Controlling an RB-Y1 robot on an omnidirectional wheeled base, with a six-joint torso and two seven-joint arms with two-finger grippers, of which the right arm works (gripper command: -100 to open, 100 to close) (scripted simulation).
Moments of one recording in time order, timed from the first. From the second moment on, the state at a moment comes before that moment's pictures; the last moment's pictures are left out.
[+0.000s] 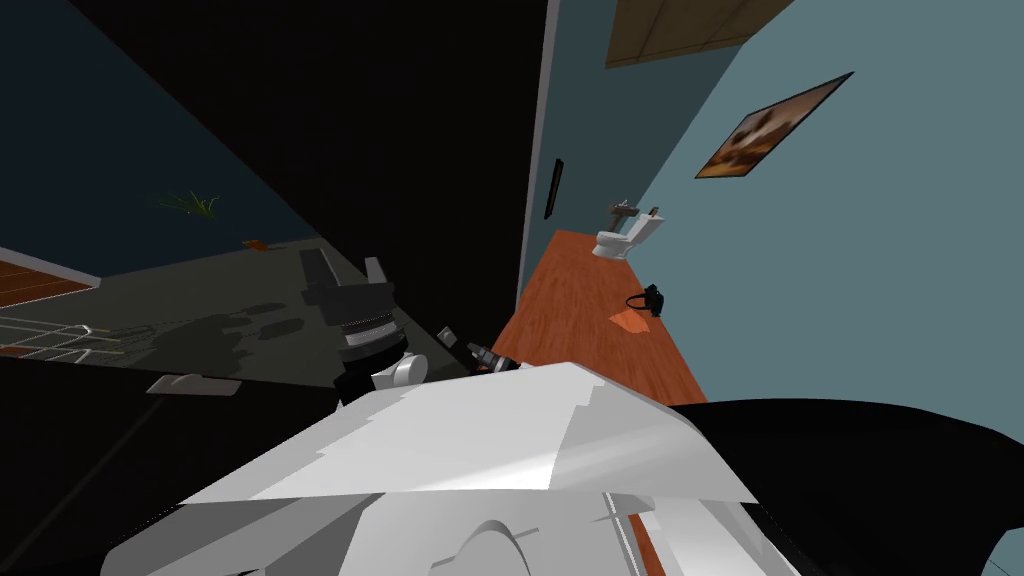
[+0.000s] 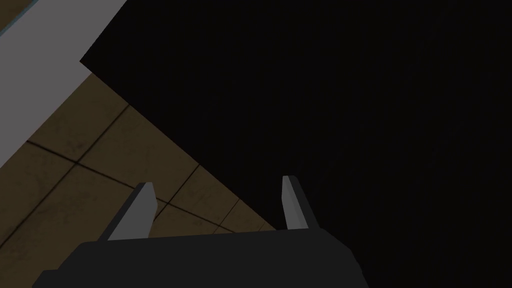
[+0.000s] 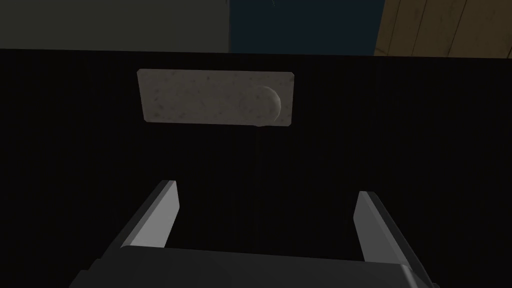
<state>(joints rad) -0.06 -0.13 0.95 -0.88 0.04 -0.77 -0.15</state>
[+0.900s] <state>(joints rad) -0.06 -0.11 0.94 -0.87 0.04 -0.78 -0.15</state>
